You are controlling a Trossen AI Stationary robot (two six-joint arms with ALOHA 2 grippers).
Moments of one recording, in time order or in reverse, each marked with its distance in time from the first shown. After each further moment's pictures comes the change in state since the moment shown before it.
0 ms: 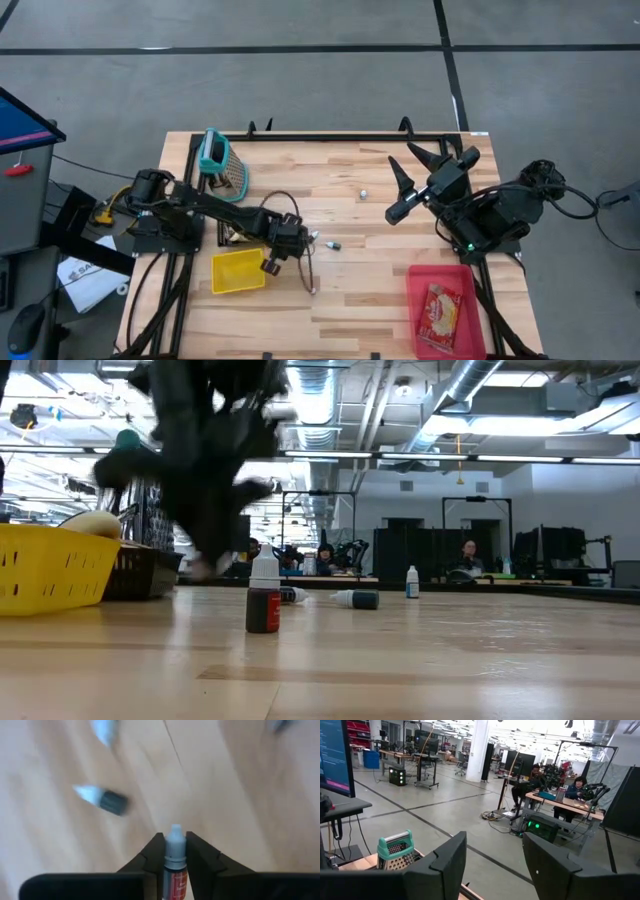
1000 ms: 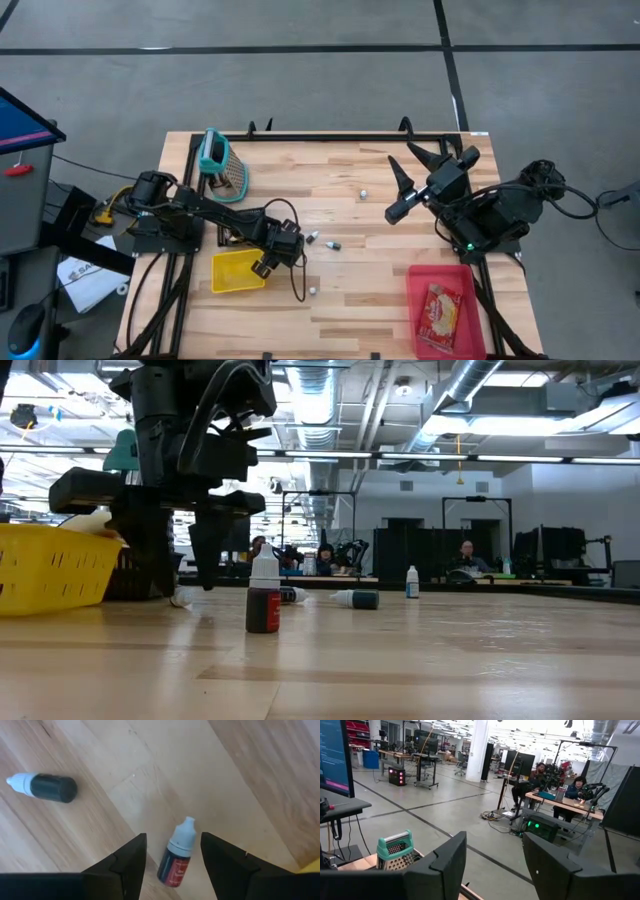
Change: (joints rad) left arm -0.043 0.044 -0.048 -0.029 0.004 0.168; right arm -0.002 0.000 0.000 0.001 0.000 0.000
